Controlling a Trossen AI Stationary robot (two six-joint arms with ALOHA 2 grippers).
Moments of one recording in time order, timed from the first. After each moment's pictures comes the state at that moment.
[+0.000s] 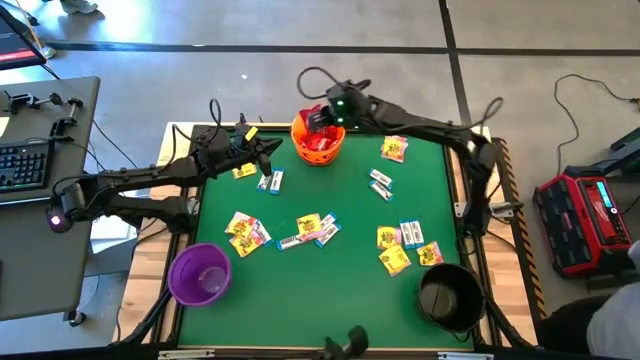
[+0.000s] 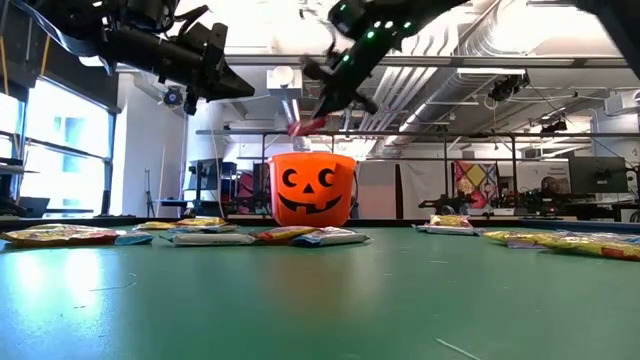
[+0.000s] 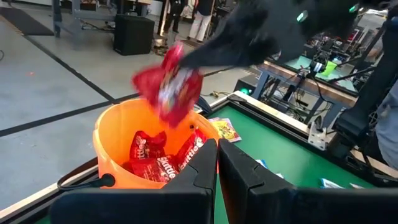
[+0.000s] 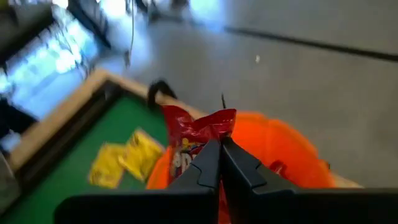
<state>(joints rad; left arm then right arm) 0.48 1.04 0.54 0.36 -0.07 -0.27 -0.46 1.92 1.73 -0.40 0.22 0.47</state>
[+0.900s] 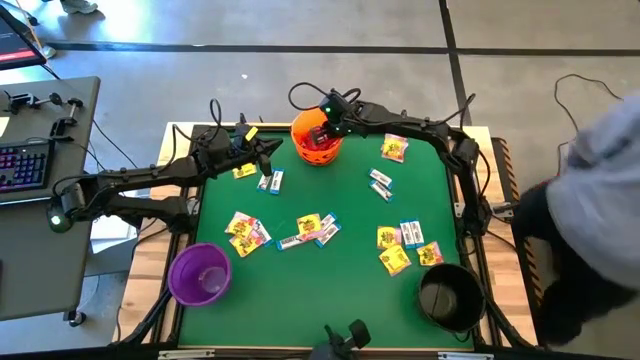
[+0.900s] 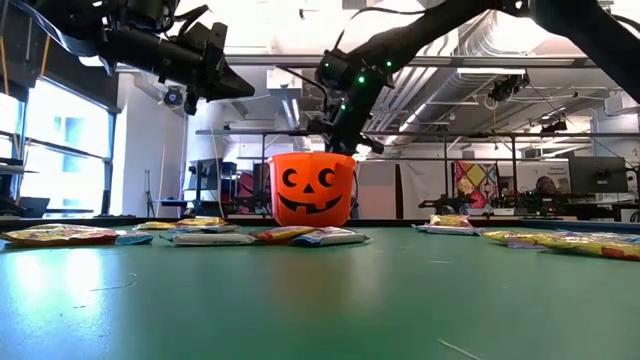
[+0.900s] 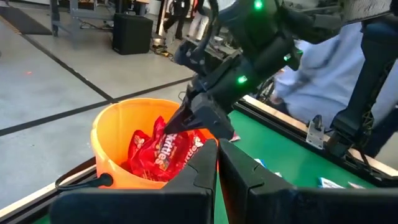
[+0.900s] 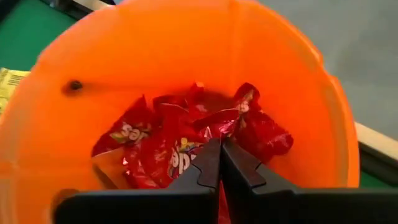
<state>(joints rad) 0.48 1.04 0.54 0.36 -0.06 -0.27 -0.51 2.10 1.78 -0.60 0.15 0.48</state>
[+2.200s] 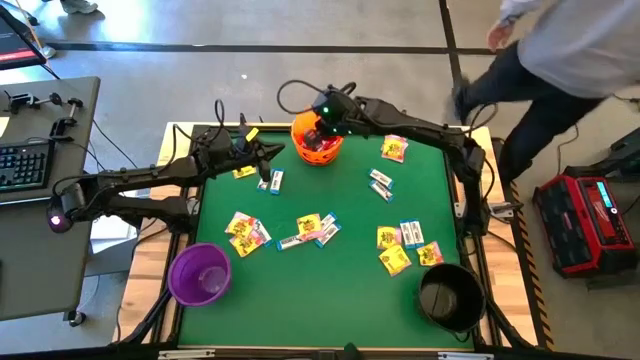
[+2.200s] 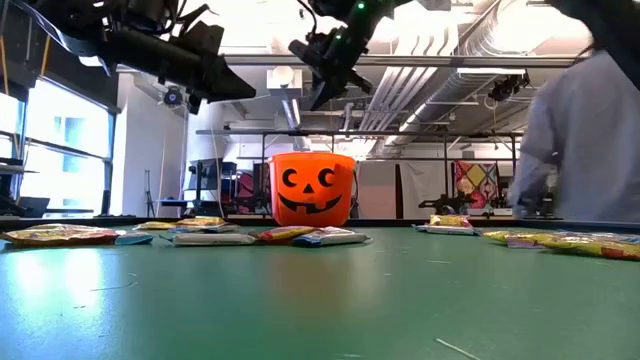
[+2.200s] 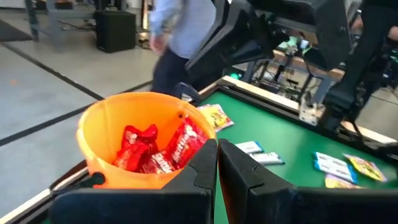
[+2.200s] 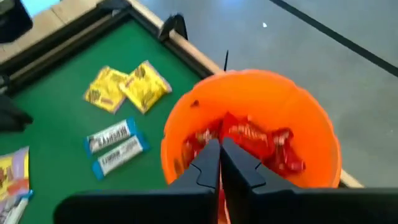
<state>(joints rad) 0.48 1.04 0.54 0.32 0.02 -0.17 -0.37 2.01 2.02 -0.81 0.22 0.31</state>
